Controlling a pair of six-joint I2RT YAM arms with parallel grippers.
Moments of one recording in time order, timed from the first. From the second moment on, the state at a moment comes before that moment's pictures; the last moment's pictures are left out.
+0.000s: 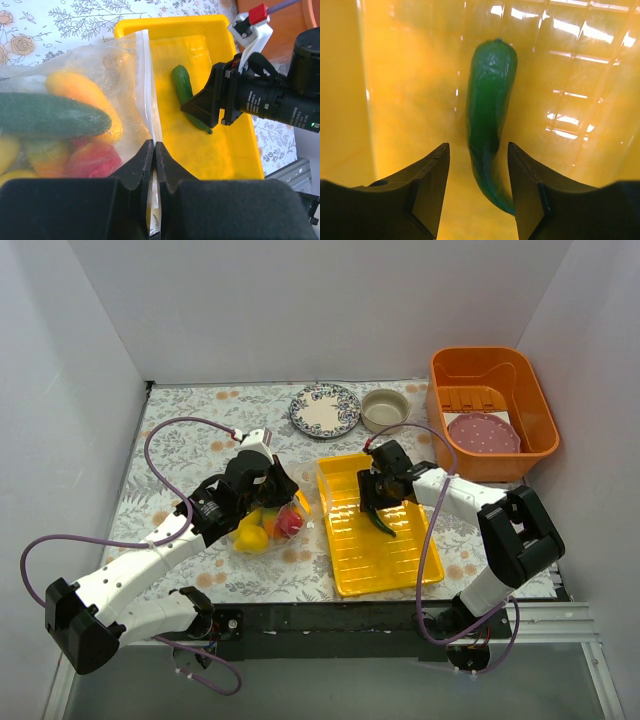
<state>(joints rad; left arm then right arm) -0.75 1.06 0.92 -0.41 -0.18 -0.74 0.58 1.60 0.96 -0.38 -0.06 0.33</state>
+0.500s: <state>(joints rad) -0.75 1.06 0.92 -0.40 -0.18 -0.74 0.58 1.57 0.87 -0.37 -0.09 0.32</state>
